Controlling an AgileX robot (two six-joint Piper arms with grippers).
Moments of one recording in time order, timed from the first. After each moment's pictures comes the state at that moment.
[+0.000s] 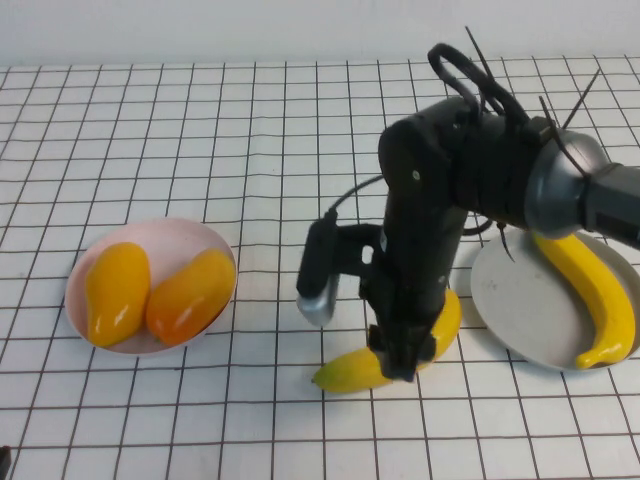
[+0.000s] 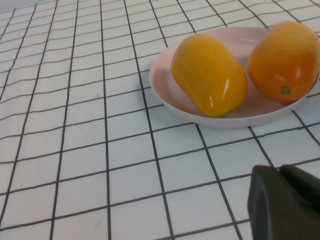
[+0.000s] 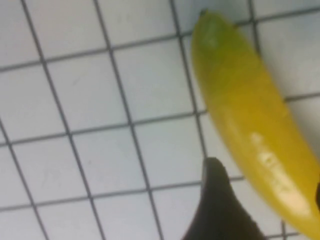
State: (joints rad) right arm 0.72 1.96 -1.60 0.08 1.22 -0.70; left arm -0.10 -0.01 0.02 -0.07 0.38 0.24
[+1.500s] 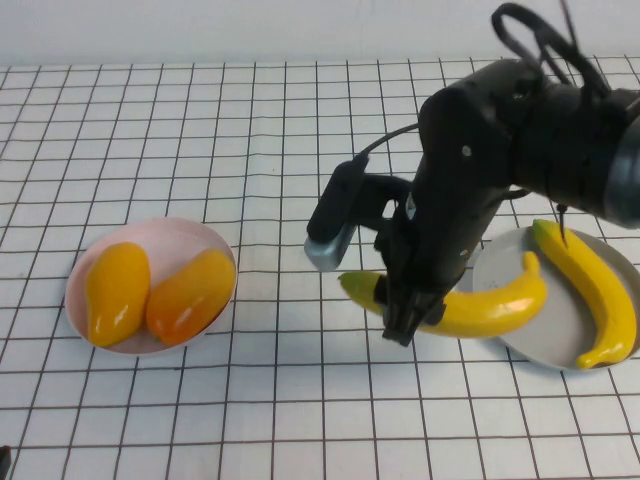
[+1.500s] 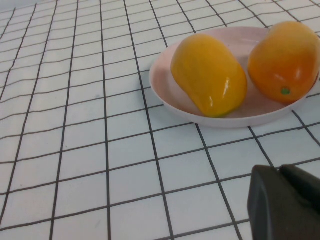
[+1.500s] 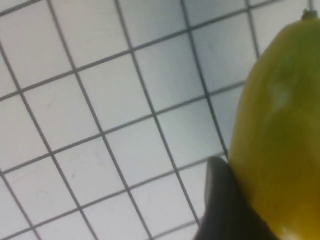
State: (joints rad) right arm 0.72 1.82 -1.54 0.03 1.13 -0.53; left arm -0.10 -0.01 0.02 -0.07 0.38 0.24
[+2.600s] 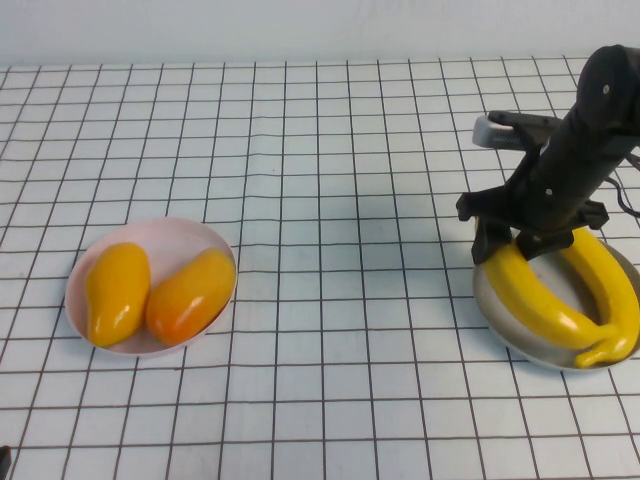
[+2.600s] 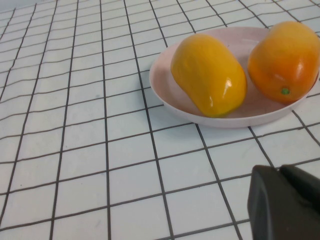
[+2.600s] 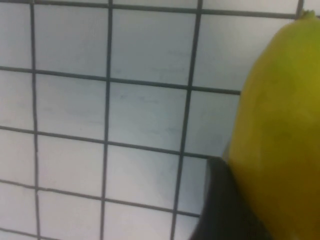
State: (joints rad) right arm 0.28 1.97 -1.54 0.24 1.03 0.08; left arm -0.10 -0.01 0.02 -0.07 0.38 0.24
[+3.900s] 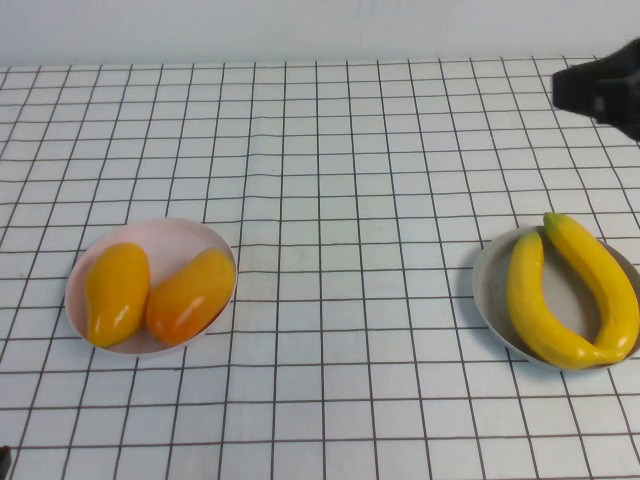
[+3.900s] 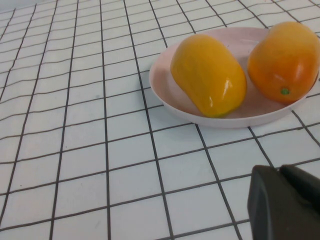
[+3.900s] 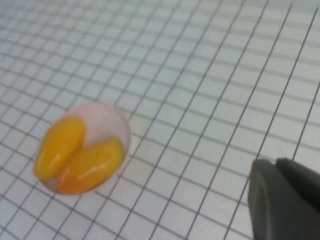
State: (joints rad) right arm 0.28 1.18 -1.21 0.57 0.74 -0.36; left arm -0.10 -0.01 0.02 -0.07 0.38 0.24
